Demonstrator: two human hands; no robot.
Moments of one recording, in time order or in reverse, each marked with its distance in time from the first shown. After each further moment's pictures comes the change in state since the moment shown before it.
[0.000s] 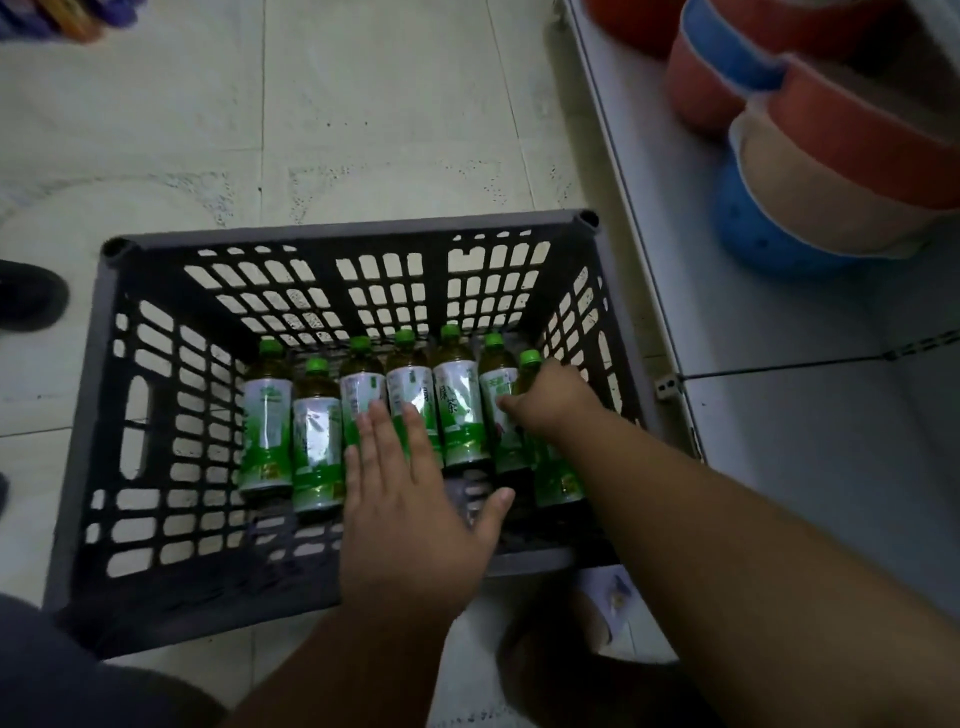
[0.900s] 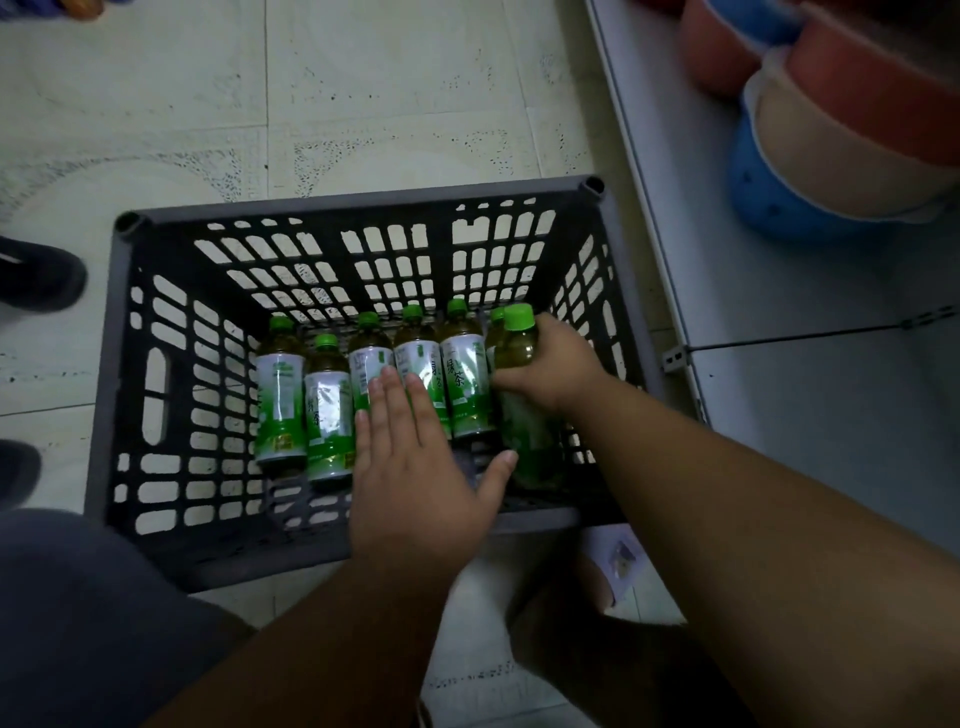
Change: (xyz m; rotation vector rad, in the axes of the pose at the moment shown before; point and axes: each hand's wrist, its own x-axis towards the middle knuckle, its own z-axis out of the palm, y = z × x) left_hand -0.005 0.002 -0.008 0.008 0.002 0.026; right_hand -0.030 0.003 -0.011 0.268 0.066 -0.282
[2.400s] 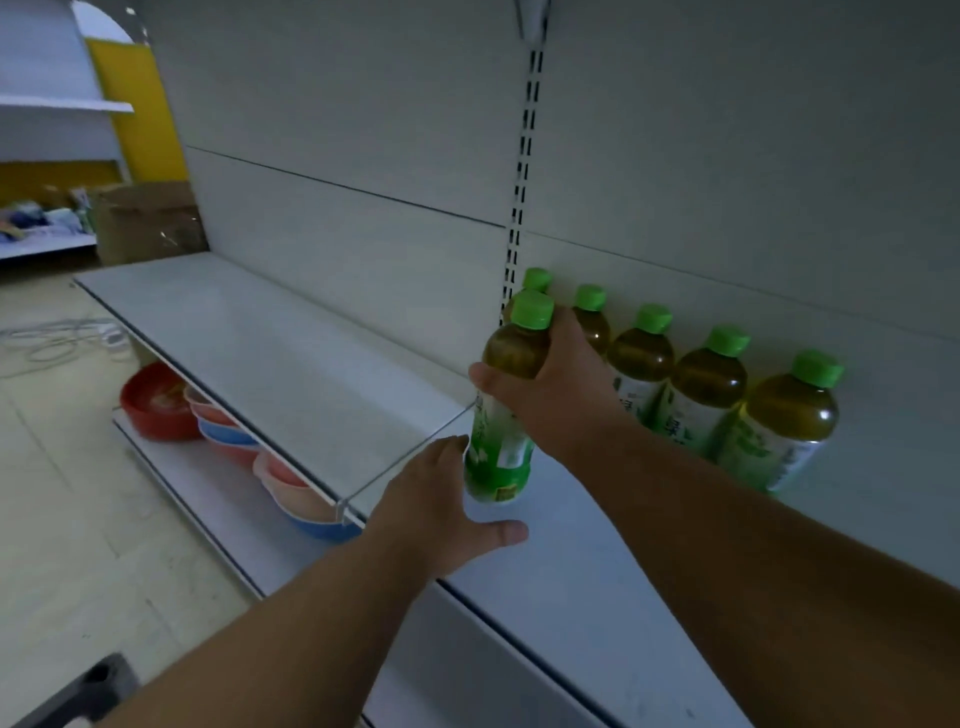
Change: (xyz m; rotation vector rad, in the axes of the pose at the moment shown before) left_hand 0.030 0.452 -0.088 -0.168 -0.132 1.071; right_hand -0.251 0.057 -0.426 0.301 1.103 -0.070
